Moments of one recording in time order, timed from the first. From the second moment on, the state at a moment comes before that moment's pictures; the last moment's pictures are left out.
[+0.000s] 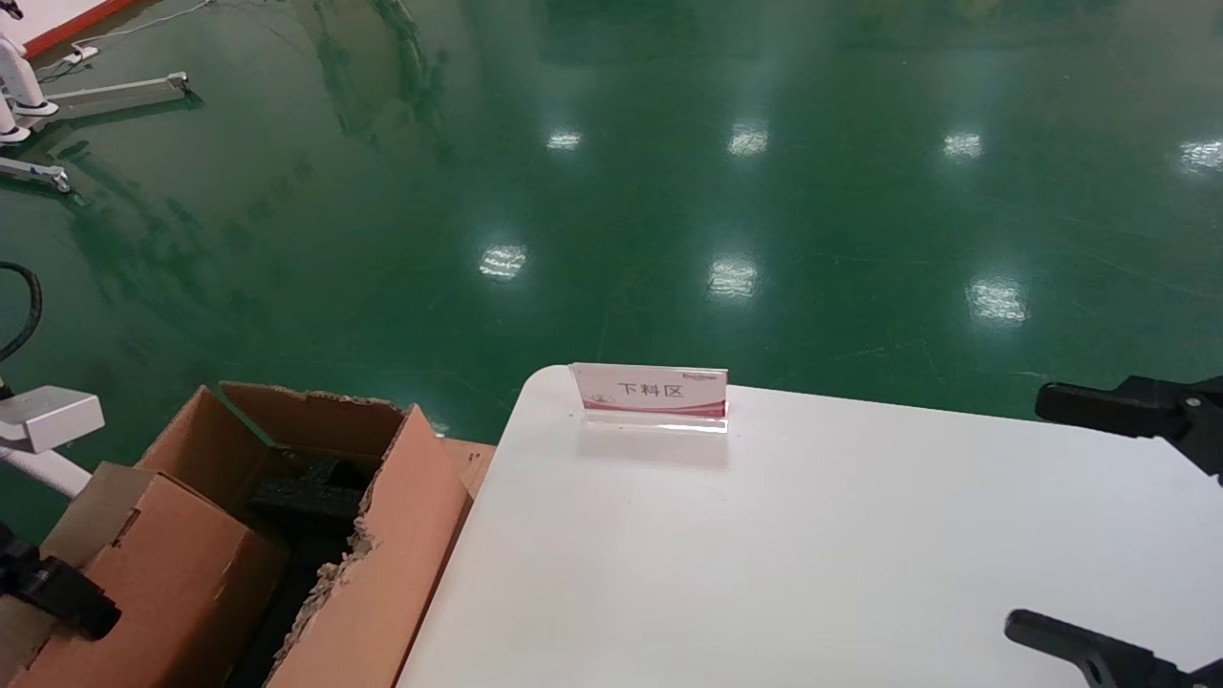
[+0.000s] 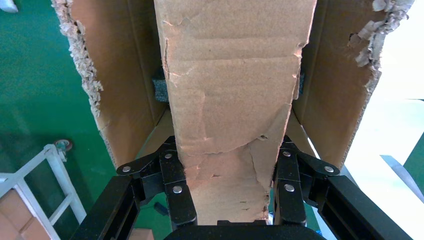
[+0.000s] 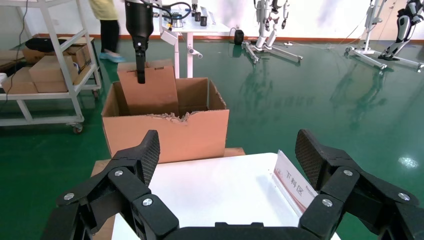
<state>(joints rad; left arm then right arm) -2.93 0.45 2.69 -1.19 1.23 1.54 -1.44 1.07 -0.61 -0.28 1.28 -0.73 -1.50 0.19</state>
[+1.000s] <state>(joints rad) -2.69 0.54 2.62 -1.10 1.28 1.37 -1.47 1.07 -0.61 -0.28 1.28 -0.73 -1.50 0.19</state>
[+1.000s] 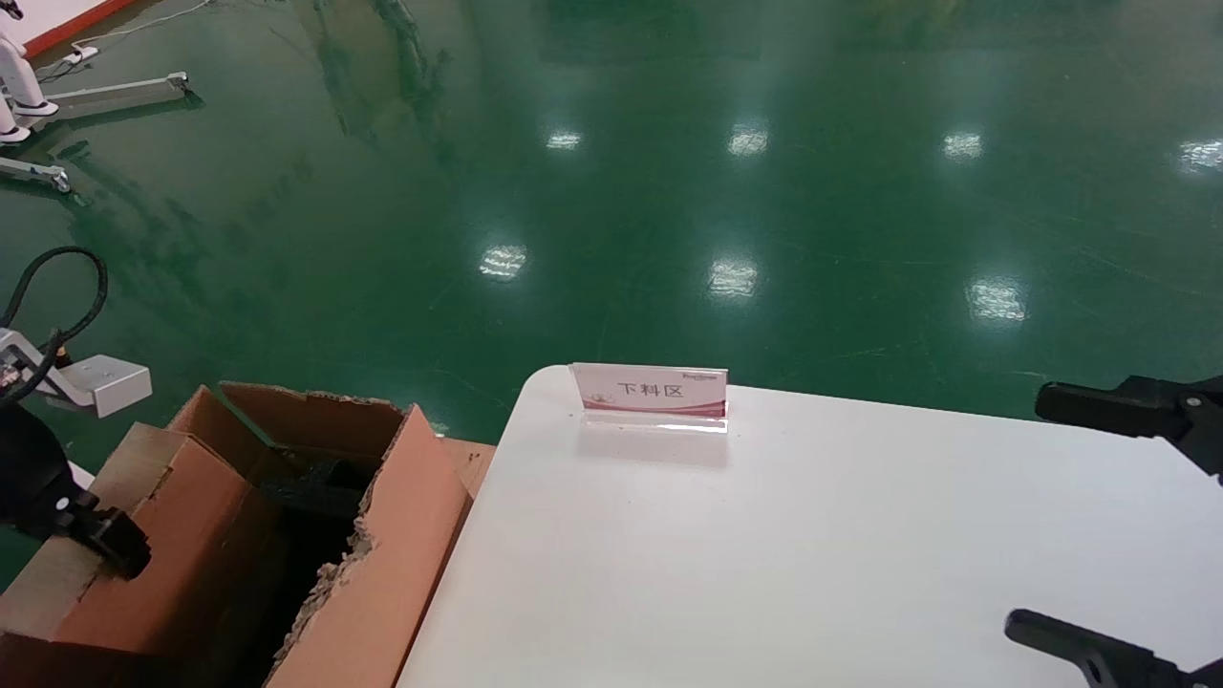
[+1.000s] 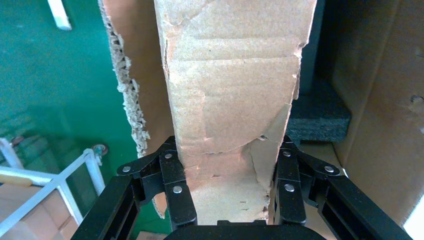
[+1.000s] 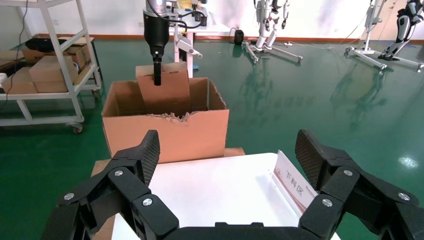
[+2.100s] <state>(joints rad) -2.48 0.63 2.63 -1.06 1.34 1.29 -1.64 1.07 -0.61 -0.28 1.28 -0.73 -1.50 0.19</state>
